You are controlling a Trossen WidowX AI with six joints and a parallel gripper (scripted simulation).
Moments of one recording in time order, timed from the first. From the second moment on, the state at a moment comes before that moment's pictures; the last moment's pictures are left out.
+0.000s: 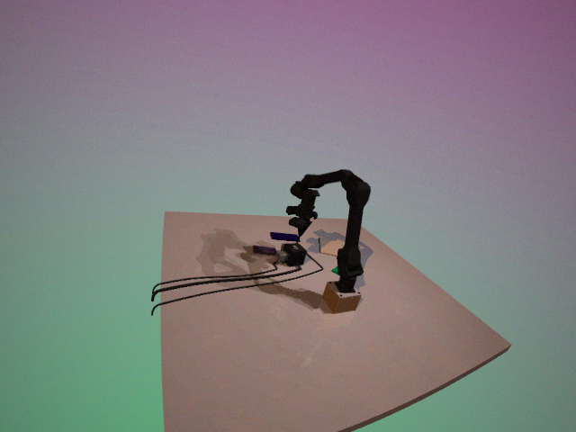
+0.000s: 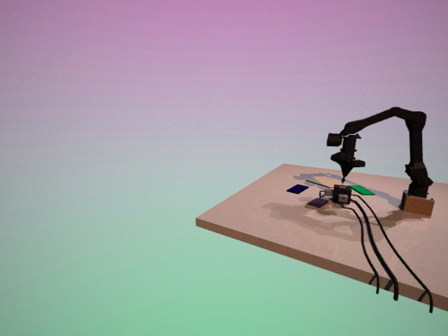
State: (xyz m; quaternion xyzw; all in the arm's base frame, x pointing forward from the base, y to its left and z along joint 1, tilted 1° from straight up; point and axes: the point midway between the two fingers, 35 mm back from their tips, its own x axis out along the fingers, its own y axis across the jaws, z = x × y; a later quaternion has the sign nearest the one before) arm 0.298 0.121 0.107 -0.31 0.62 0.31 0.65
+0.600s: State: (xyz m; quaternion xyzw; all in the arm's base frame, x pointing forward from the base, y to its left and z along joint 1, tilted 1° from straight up) arm 0.298 0.121 0.107 -0.15 0.67 0.16 0.70
